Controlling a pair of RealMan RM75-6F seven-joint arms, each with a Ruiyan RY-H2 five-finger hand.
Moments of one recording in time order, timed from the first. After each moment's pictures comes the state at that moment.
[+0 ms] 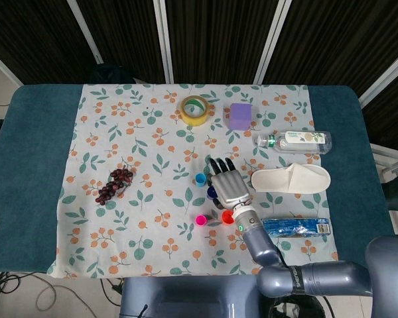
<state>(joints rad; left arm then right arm) -0.02 -1.13 -0.13 -1.67 1.36 1.56 0.02 0.98 -1.53 0.24 -1.85 -0.55 1.19 -0.83</state>
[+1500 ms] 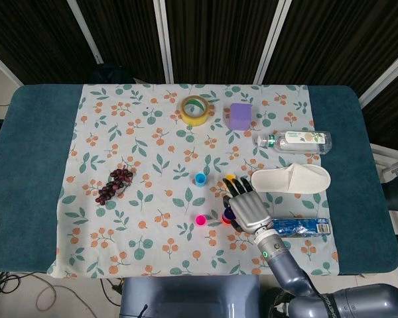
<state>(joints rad) -0.02 -1.13 -0.13 -1.67 1.36 1.56 0.03 0.83 -1.42 0.07 -2.02 -0.77 1.25 -0.78</state>
